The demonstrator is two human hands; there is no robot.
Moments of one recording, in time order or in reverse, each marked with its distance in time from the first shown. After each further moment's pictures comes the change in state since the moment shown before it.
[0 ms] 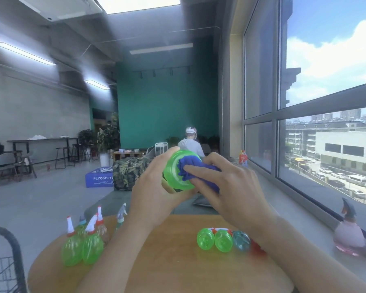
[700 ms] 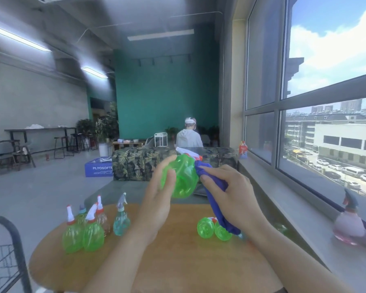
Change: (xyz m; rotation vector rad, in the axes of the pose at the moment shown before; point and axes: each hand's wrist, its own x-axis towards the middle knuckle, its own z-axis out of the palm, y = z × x) left_hand -0.031 -0.017 0.023 -0.571 -0.088 -0.380; right_hand -0.036 0.011 0.040 0.449 -0.160 0.617
